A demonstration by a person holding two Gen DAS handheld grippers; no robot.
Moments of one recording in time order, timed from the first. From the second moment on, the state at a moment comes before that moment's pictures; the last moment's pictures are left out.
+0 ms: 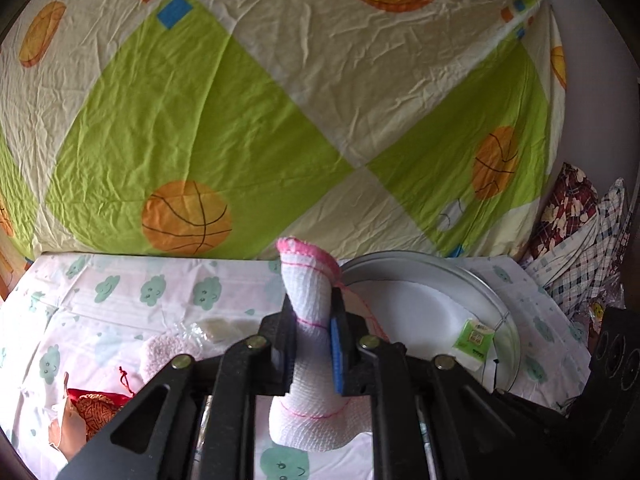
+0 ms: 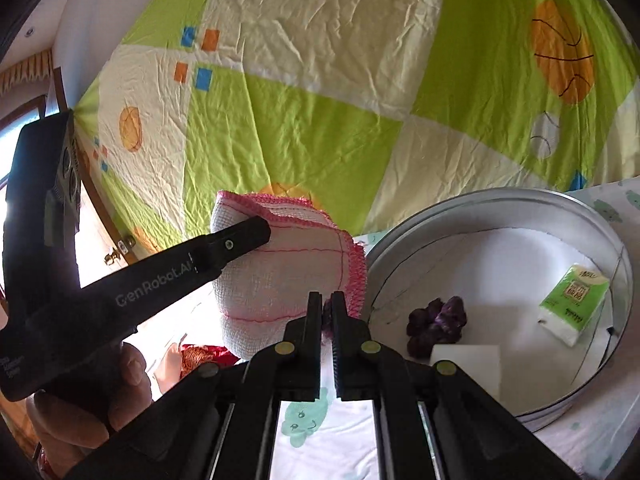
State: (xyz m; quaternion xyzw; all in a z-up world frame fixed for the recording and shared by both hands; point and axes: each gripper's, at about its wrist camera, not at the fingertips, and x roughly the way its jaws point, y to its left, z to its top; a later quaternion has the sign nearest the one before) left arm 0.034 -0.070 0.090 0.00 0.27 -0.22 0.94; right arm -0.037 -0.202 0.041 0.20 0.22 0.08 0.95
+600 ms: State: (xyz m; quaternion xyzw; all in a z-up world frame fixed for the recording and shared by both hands) left arm 0.053 -0.174 0.042 0.08 0.23 -0.13 0.96; right arm -0.025 -0.354 0.001 0.28 0.28 -0.10 0.91
